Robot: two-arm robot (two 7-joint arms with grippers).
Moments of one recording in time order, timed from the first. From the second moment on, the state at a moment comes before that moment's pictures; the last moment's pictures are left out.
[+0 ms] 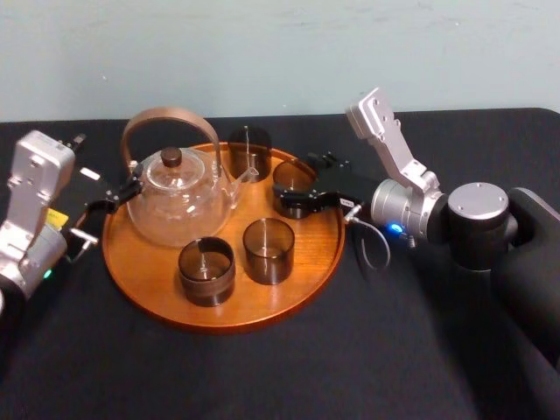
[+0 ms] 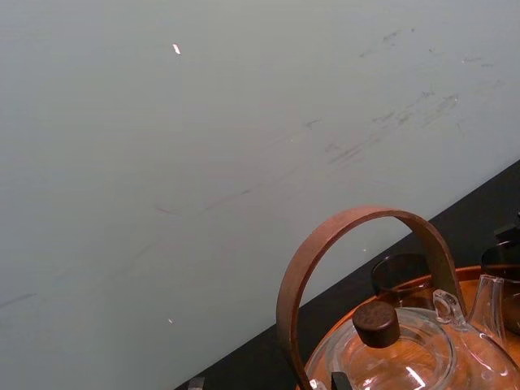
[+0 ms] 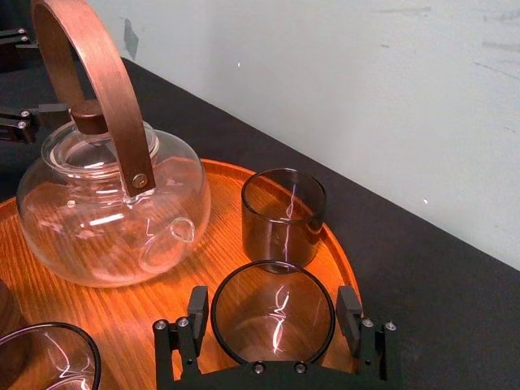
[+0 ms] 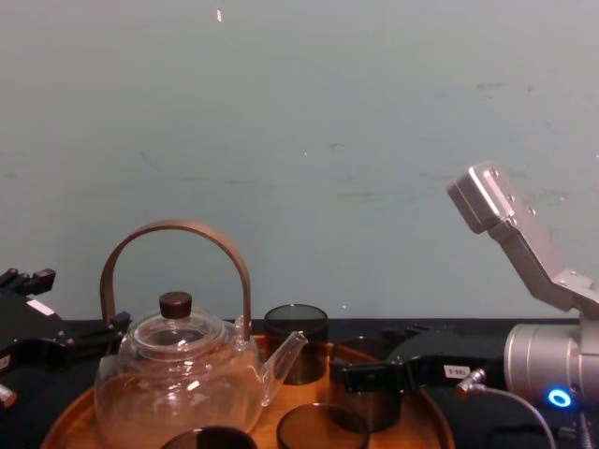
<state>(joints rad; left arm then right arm) -0.20 0.60 0.45 -1.41 -0.25 -0.12 0.03 0.57 0.22 -0.51 -0.94 0.24 0.05 0.54</state>
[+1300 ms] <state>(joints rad) -0.20 0.60 0.45 -1.41 -0.25 -0.12 0.03 0.30 0.43 -0.40 -1.35 0.34 0.09 0.47</state>
